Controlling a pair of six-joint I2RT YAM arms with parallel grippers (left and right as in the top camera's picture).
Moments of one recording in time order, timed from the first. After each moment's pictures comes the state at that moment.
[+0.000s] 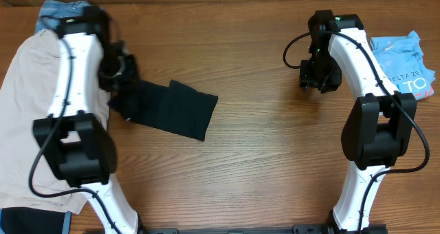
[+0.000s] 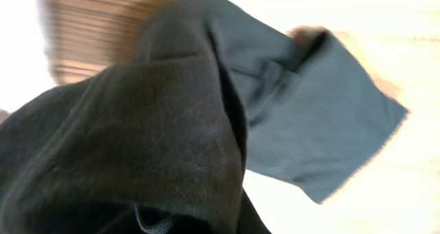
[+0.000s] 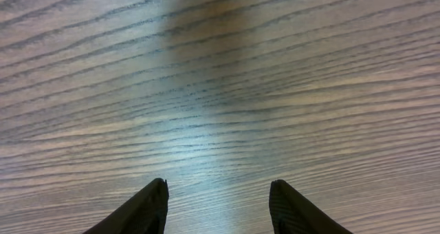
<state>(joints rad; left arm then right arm) 0.09 2.06 1.89 -1.41 0.17 -0.16 0.08 2.16 1.87 -1.38 0.06 0.24</state>
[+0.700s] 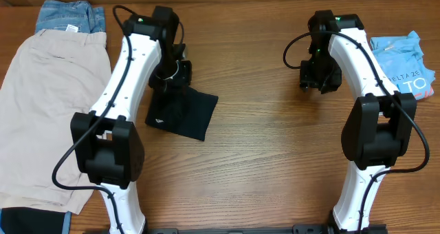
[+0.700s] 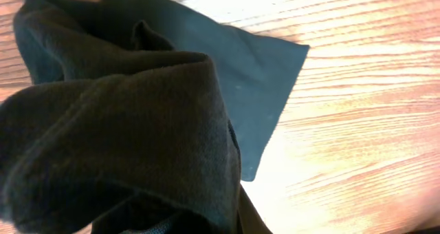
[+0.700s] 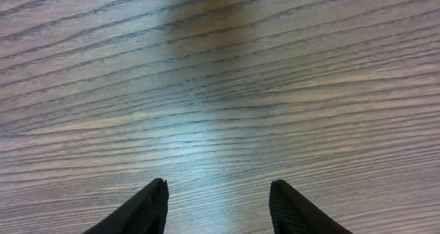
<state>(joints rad) -0.22 2.06 1.89 -1.40 0.20 -0.18 0.08 2.16 1.87 -1.39 0.06 0.23</state>
